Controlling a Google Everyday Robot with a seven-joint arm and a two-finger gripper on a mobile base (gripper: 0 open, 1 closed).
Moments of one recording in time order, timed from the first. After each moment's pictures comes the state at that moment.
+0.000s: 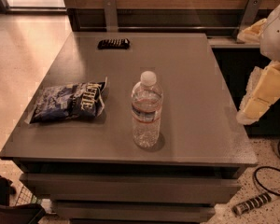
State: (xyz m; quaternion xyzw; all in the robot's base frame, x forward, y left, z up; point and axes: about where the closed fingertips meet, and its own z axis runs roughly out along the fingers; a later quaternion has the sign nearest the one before) arm 0.442 -0.197 0.977 -0.61 0.76 0.00 0.21
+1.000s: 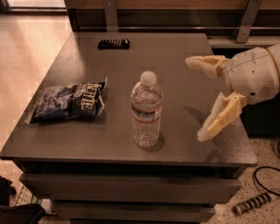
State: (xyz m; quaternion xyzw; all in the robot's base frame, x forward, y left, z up) arm 0.440 -0.109 0.930 -0.62 0.60 0.31 0.40
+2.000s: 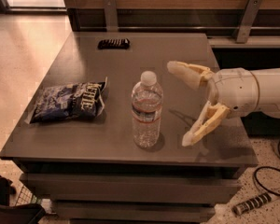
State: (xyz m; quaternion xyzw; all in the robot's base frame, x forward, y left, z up) arm 0.426 -0.069 0.940 -0.55 0.50 0.46 0.50
